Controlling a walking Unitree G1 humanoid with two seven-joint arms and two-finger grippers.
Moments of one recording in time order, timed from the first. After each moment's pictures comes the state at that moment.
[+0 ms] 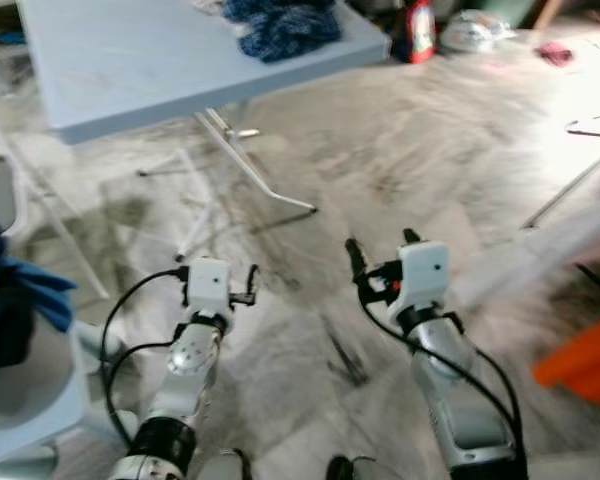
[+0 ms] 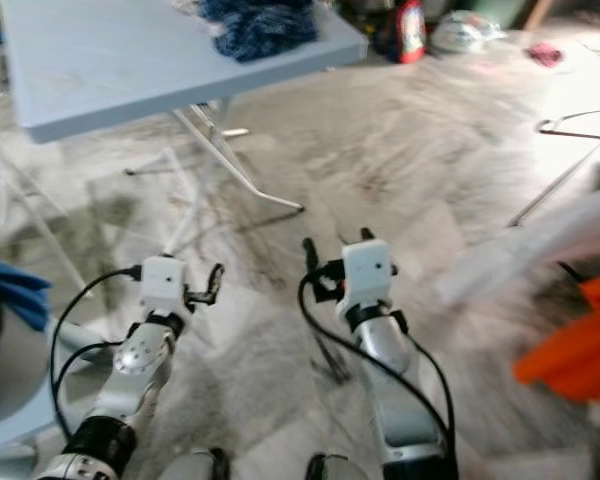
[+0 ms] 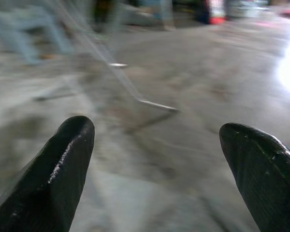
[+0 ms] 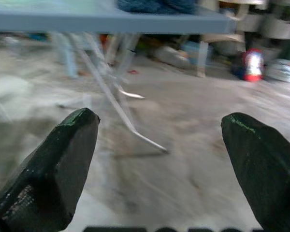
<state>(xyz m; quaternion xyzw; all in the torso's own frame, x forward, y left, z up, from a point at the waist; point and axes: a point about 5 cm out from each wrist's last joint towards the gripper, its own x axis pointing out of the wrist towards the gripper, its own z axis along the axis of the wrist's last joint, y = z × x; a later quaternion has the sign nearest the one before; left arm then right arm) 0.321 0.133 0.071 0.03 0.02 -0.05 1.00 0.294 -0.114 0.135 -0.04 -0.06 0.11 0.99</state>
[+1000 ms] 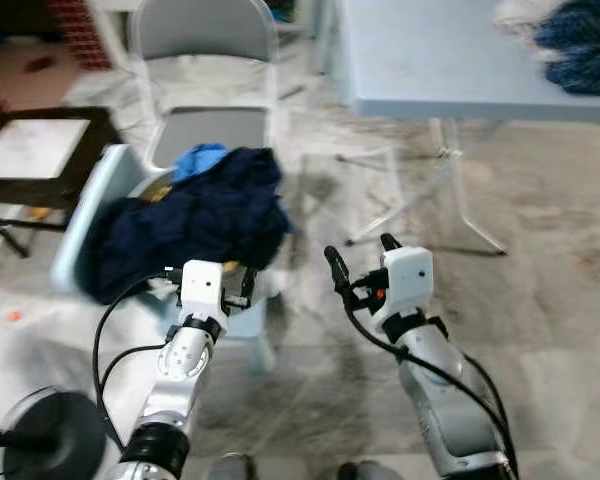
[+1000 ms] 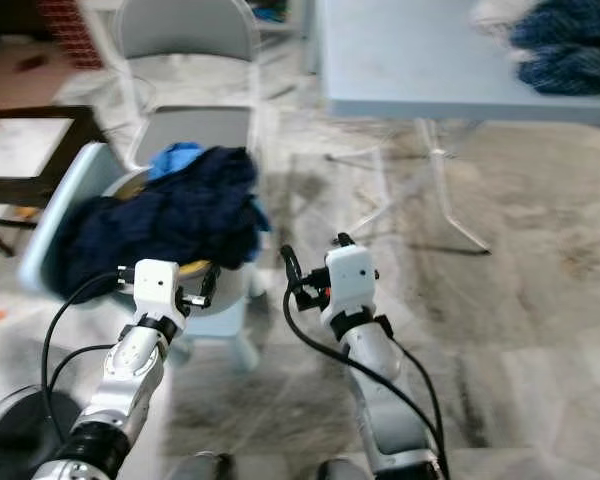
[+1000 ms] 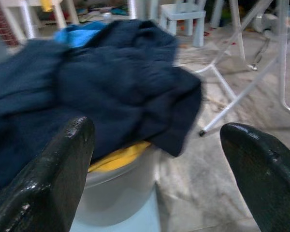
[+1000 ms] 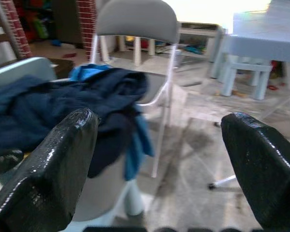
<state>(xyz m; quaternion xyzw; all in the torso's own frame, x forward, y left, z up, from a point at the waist) 0.316 0.135 0.070 0.02 0.01 -0.08 1.00 0.288 -0.102 0.131 -0.02 -0.07 0.16 0.99</state>
